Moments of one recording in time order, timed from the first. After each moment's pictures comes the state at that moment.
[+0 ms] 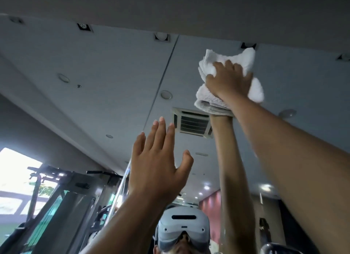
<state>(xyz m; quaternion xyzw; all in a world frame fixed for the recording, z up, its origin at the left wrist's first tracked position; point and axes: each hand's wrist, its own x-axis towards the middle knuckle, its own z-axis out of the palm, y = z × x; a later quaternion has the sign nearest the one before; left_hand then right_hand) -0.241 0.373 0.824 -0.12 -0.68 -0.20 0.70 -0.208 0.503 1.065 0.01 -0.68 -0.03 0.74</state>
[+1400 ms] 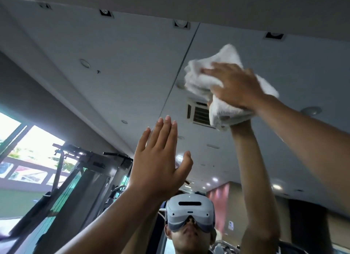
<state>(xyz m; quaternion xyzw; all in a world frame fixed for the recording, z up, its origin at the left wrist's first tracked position) -0.247 0.354 0.795 -0.12 -0.68 -0.18 0.70 -0.189 0.504 1.025 0.21 -0.72 -0.21 0.63</state>
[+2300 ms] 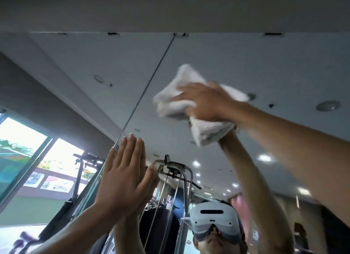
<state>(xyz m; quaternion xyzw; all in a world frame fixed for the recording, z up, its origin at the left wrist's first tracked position) -0.246 0.380 0.756 -0.04 -0.70 -0.18 0.68 -0.186 0.549 1.006 0.31 -0.72 -0.30 0.55</state>
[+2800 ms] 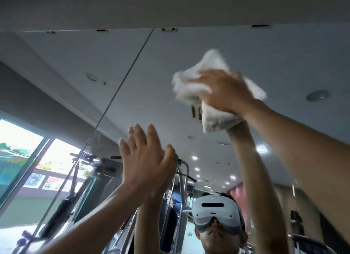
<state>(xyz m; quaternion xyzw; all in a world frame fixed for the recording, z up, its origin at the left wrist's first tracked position) -0.204 0.498 0.803 0.00 -0.72 -0.25 0.64 -0.163 0.656 1.006 0.28 -0.70 -0.16 0.64</state>
